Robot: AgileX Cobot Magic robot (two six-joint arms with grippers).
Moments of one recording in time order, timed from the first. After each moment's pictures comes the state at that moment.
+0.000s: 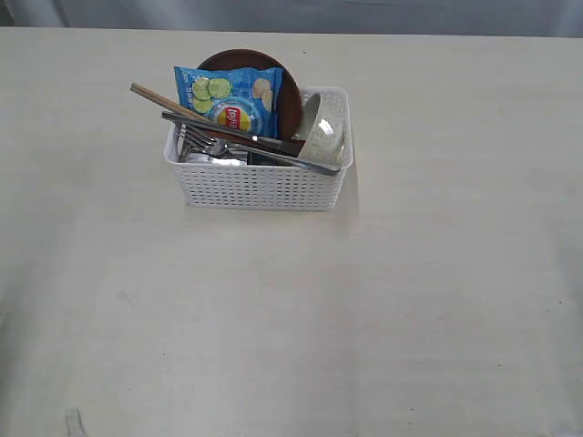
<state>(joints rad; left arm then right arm) -0.08 0.00 0.00 0.05 0.35 -0.09 0.09 0.01 0.00 0.07 0.14 -0.02</state>
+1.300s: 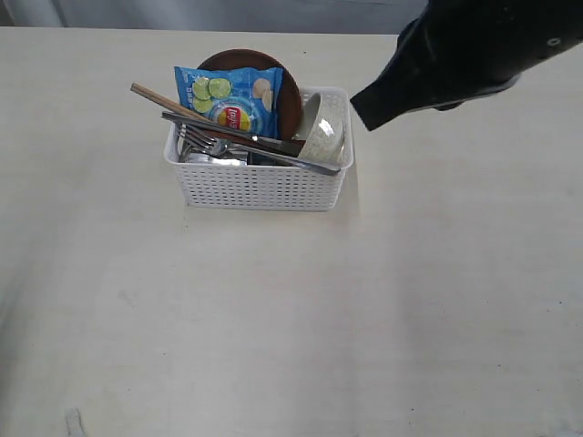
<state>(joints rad) -0.08 0.00 0.00 0.05 0.35 -0.09 0.67 1.26 -1.14 0.02 0.92 -0.12</state>
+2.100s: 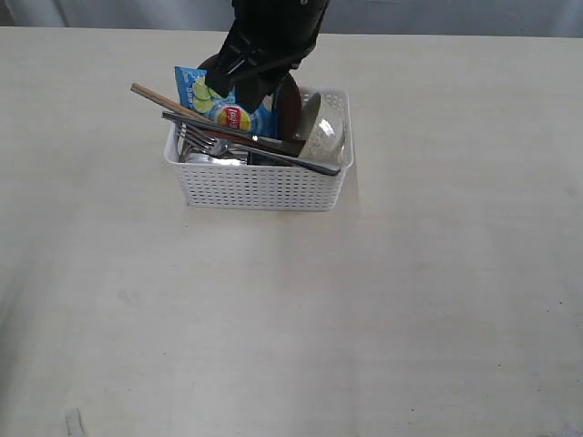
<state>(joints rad) -0.08 0.00 0.00 0.05 0.35 -0.09 0.68 2.00 -1.86 0.16 1.21 -0.42</state>
